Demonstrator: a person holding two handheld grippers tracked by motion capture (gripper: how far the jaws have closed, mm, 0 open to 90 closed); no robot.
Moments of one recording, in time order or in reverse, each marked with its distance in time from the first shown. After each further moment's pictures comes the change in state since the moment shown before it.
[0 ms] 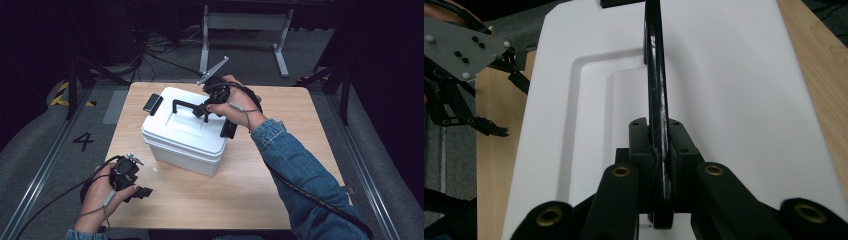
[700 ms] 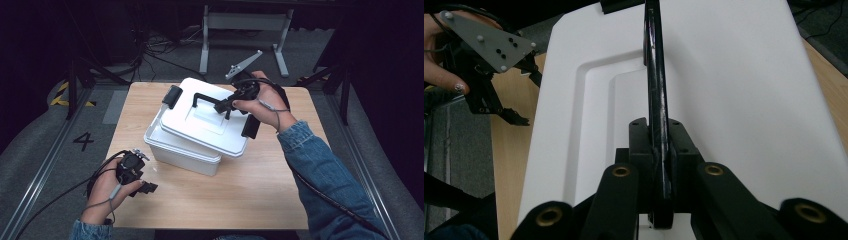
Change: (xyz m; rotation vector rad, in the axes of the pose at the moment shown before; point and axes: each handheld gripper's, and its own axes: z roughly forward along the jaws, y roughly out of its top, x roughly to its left) left arm -0.001 0.018 0.006 0.014 -0.018 0.031; right arm -0.001 -0.033 -0.062 -0.051 -0.028 0.053
